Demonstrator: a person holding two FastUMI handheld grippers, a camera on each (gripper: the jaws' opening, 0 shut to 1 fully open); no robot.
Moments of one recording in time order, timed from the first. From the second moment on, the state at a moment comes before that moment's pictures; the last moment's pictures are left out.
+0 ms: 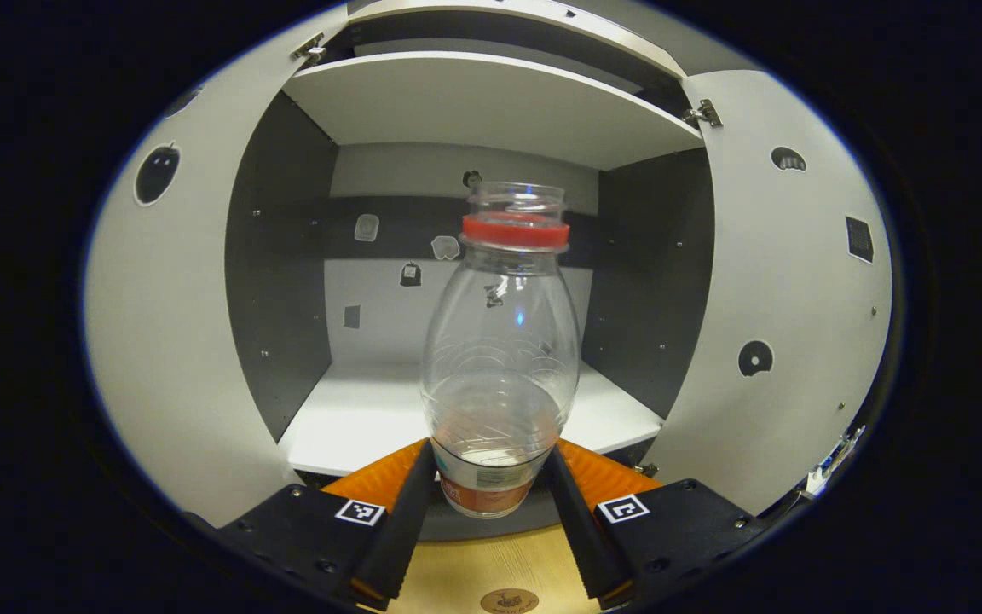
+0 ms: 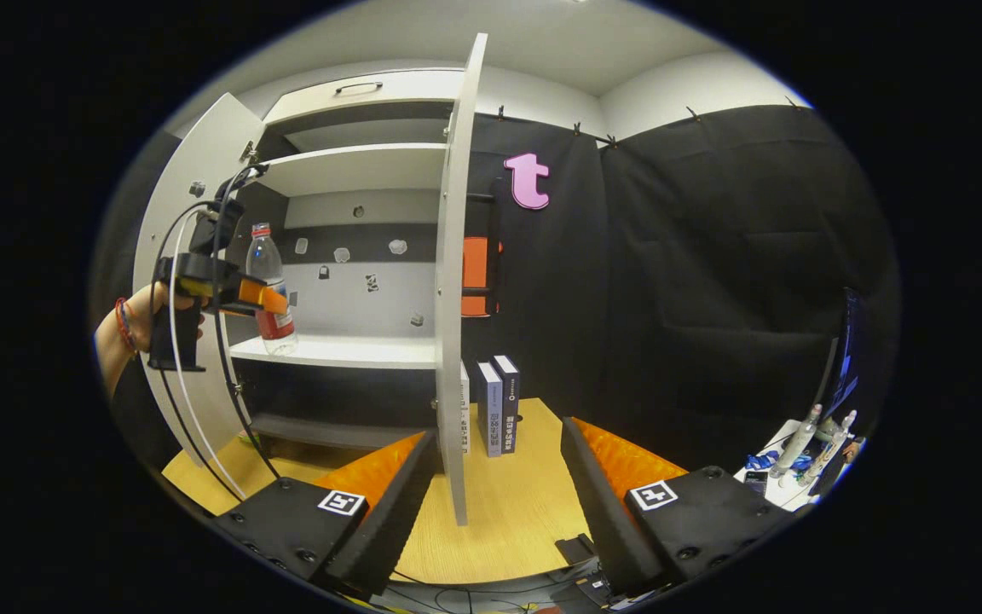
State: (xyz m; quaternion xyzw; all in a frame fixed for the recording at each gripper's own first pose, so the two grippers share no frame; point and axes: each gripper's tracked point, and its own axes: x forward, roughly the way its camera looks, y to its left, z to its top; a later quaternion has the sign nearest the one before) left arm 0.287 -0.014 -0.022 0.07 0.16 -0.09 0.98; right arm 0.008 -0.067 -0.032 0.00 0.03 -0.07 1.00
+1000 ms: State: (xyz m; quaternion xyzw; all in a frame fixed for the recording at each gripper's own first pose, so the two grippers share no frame) left arm 0.383 -0.023 -0.075 0.07 0.23 -0.07 0.97; right arm 0.037 -0.098 -0.043 0.01 0.05 -0.10 0.99
